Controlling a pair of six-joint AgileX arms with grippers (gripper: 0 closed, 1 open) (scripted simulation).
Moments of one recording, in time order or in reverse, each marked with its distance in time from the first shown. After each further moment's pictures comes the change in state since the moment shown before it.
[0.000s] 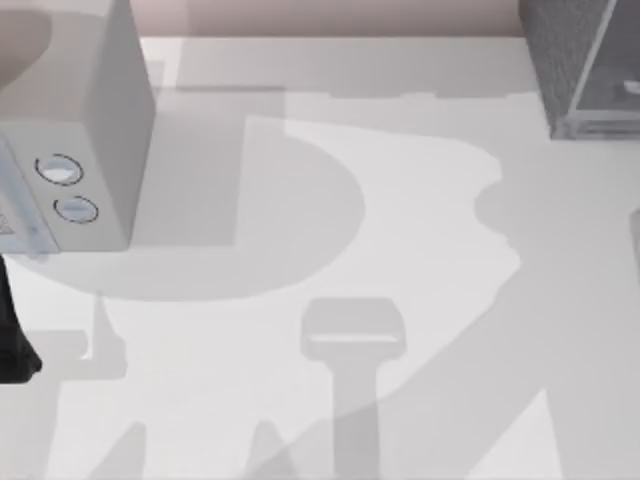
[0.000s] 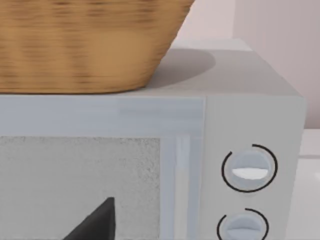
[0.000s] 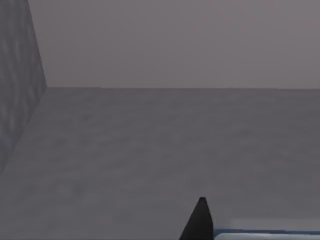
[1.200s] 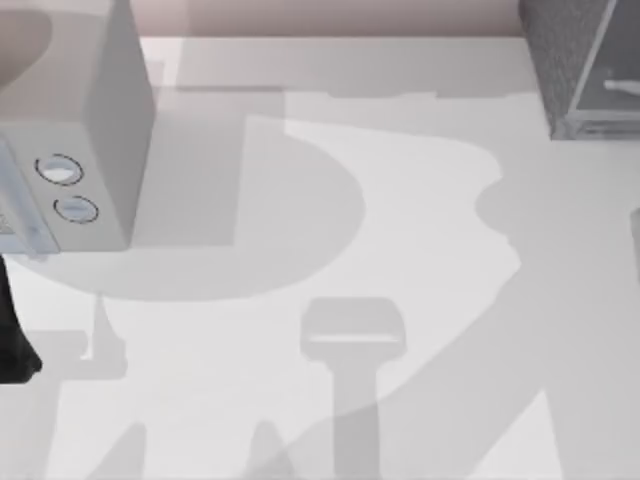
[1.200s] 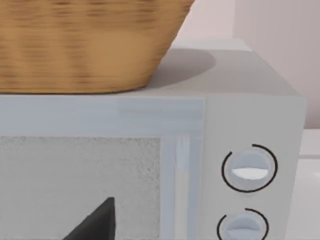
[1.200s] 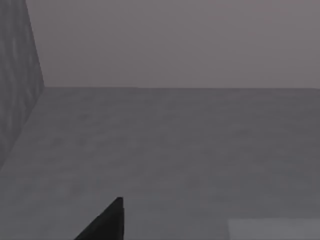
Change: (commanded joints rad) left arm 0.000 0.000 0.000 0.000 0.000 0.000; right arm 0.000 0.000 0.000 0.000 0.000 0.000
